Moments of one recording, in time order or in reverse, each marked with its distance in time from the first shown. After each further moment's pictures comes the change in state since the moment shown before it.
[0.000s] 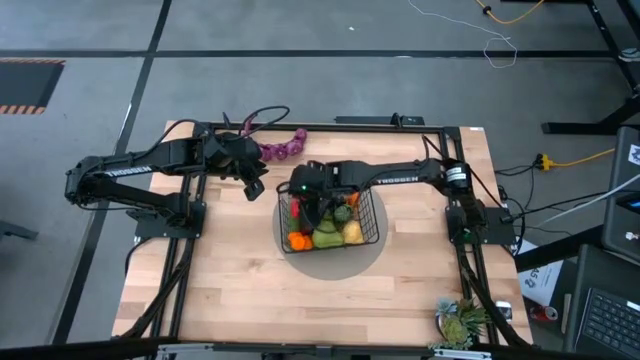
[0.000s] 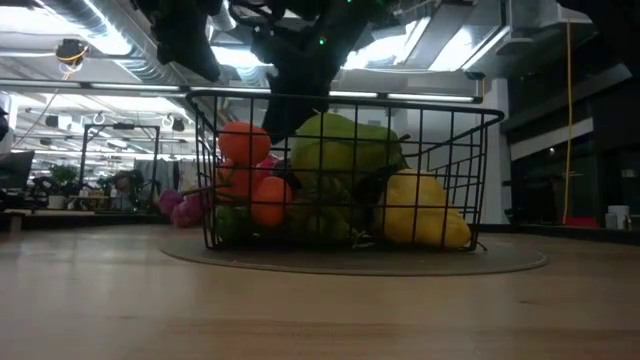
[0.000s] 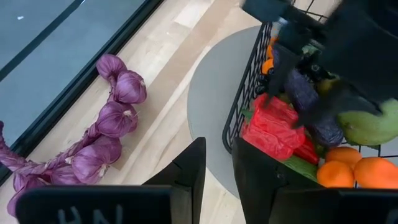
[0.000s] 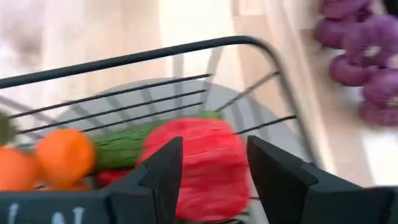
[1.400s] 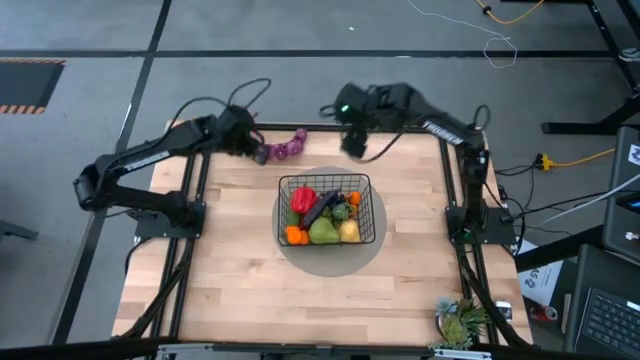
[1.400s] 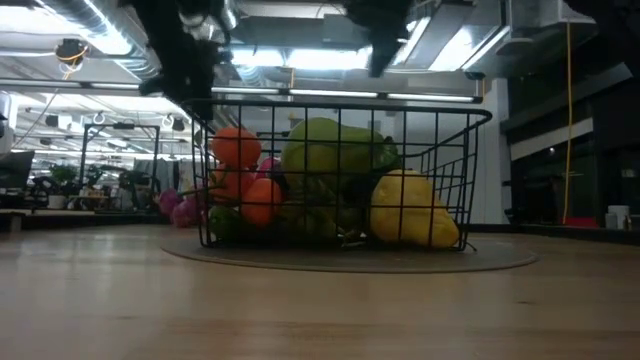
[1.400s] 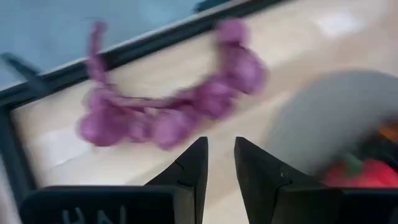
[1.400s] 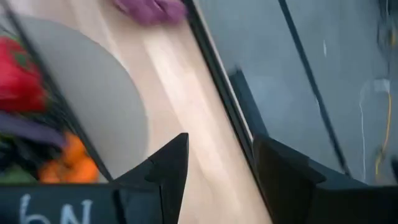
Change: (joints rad) left arm 0.368 0.128 0.001 -0.023 -0.003 -0.279; right arm -0.286 -0.138 0.490 -0.827 0.272 -0.050
